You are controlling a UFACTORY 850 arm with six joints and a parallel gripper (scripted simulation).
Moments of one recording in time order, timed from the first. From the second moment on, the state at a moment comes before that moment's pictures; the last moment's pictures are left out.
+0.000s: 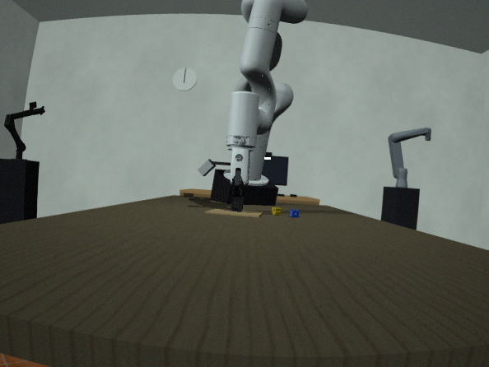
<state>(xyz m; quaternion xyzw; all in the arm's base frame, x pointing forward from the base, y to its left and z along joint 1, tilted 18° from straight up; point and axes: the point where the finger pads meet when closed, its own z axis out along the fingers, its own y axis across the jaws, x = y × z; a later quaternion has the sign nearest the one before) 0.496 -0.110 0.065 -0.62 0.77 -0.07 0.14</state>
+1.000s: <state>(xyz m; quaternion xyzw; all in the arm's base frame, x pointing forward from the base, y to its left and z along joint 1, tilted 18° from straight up) 0.488 -0.112 0.092 -0.62 0.77 -0.07 0.14</state>
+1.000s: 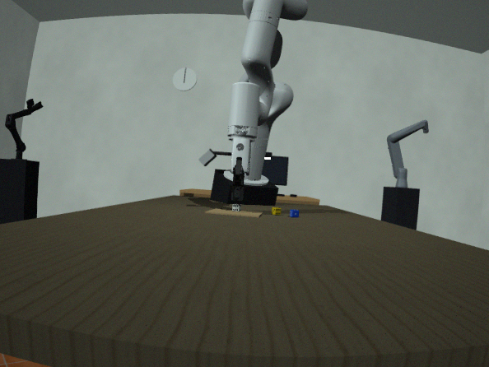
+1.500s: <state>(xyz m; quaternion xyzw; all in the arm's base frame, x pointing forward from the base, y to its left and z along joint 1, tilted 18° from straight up) 0.476 -0.114 0.131 -0.62 0.77 -0.08 0.15</state>
